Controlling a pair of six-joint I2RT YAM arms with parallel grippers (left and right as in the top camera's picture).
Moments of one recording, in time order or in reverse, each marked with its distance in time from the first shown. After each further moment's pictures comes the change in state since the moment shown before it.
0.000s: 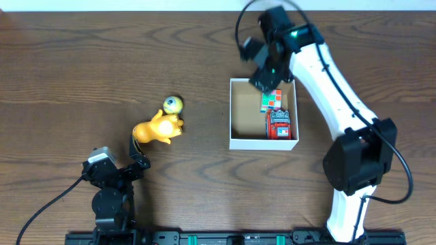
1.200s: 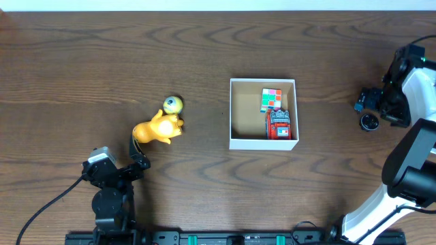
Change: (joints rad) left arm 0.000 0.000 0.000 0.000 0.000 0.000; right arm -0.720 -0.093 -0.480 0.125 0.102 0.585
